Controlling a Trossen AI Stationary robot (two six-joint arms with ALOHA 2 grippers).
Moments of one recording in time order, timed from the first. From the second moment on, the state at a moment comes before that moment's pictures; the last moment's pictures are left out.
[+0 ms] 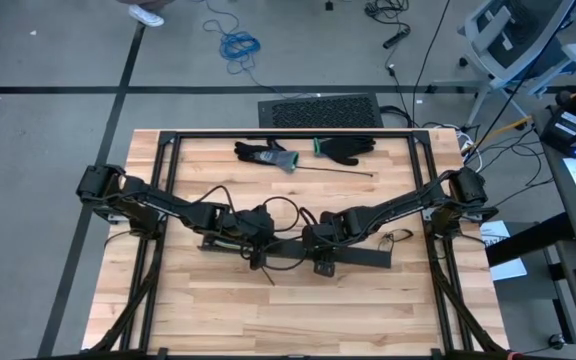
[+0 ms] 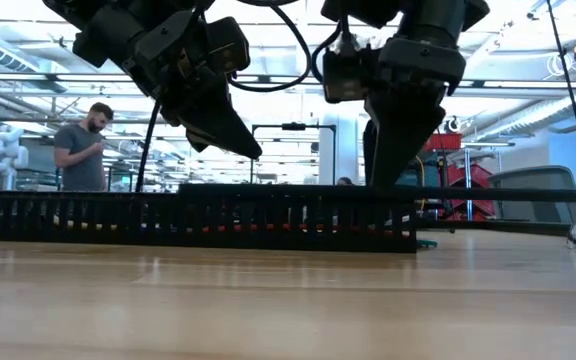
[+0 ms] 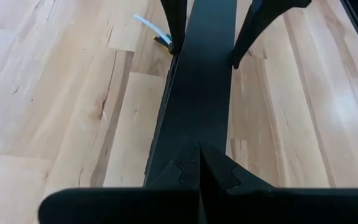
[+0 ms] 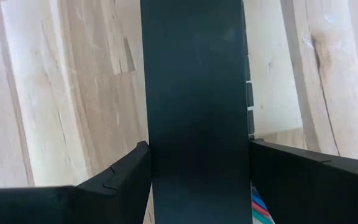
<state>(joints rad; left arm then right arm) -0.15 1.51 0.75 0.12 -0.01 -0.25 0.19 1.79 1.19 -0.59 0.01 0.41</state>
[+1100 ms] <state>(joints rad) -0.15 1.51 0.75 0.11 -0.02 -0.26 0.16 1.82 1.22 -0.60 -0.01 0.36</state>
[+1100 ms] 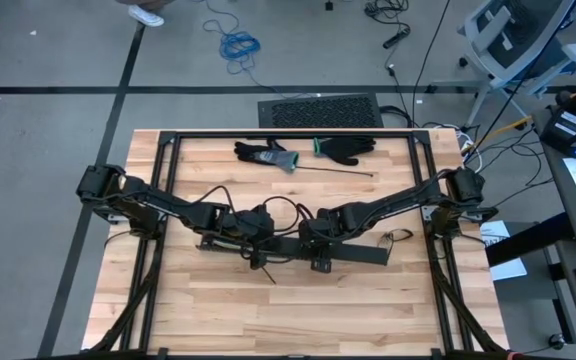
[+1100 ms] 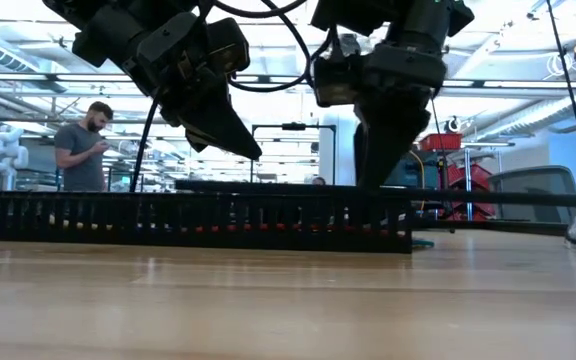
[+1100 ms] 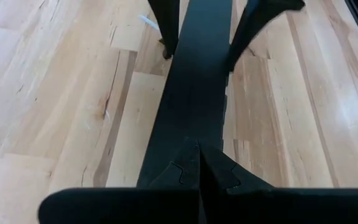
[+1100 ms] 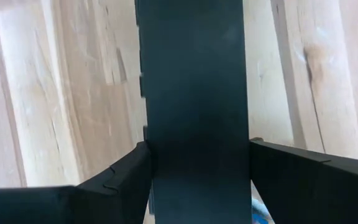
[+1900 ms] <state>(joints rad) -0.17 1.51 0.75 0.01 -0.01 -0.23 0.16 1.82 1.22 -0.60 -0.03 0.35</state>
